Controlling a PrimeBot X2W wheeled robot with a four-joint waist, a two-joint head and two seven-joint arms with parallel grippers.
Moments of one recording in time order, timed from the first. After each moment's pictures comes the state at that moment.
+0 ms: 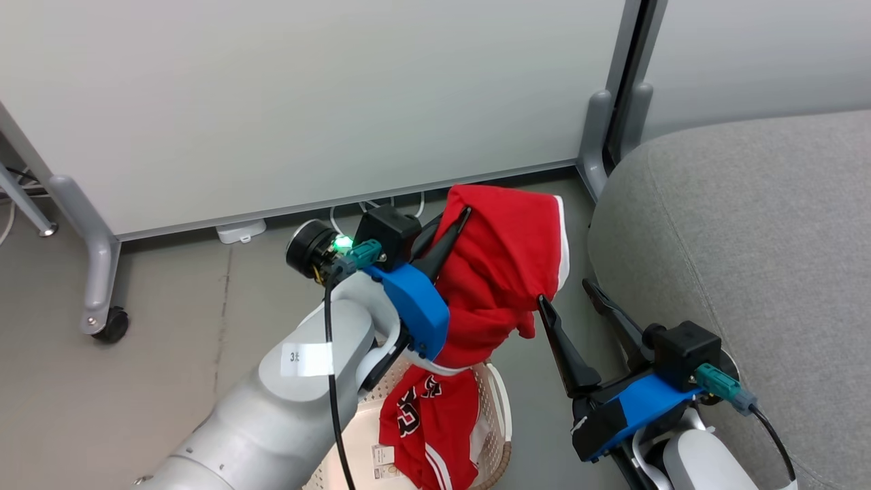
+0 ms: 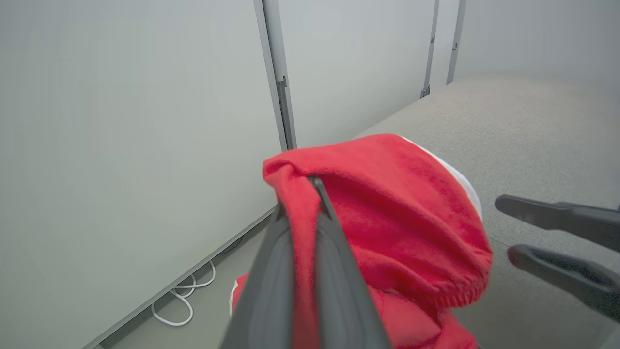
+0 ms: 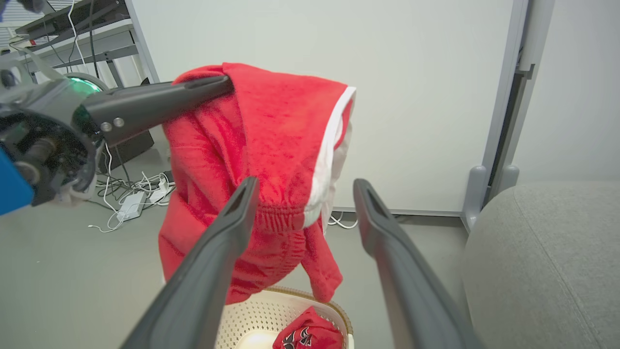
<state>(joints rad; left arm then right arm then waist) -0.82 0.08 -0.99 0.83 -0.69 -0.13 -0.26 -0.22 -0.05 0.25 0.26 0.22 0.13 -0.15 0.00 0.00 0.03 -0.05</state>
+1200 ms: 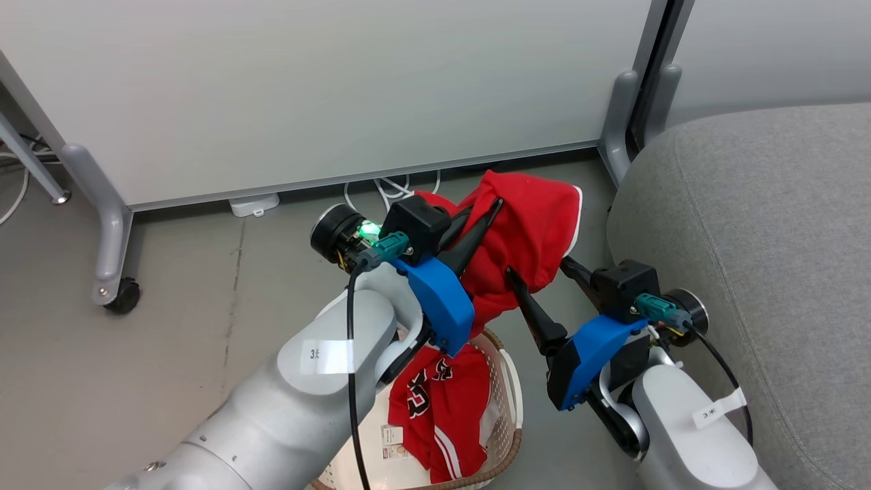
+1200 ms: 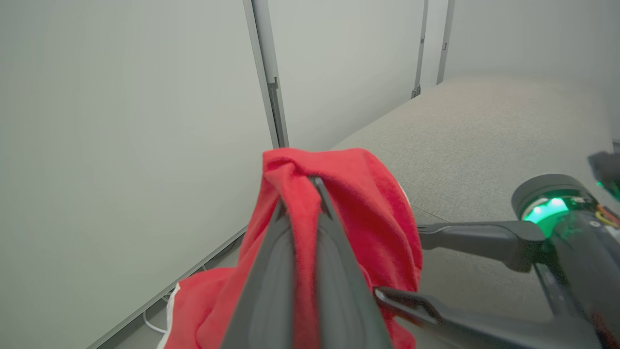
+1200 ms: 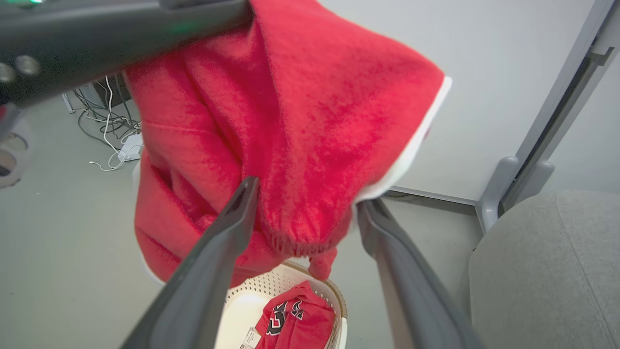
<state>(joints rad) -0.86 0.07 -1.04 0.80 -0.71 -0.13 -0.26 -0.43 -0.05 0.32 0.47 0.18 0.13 -0.06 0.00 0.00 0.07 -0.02</state>
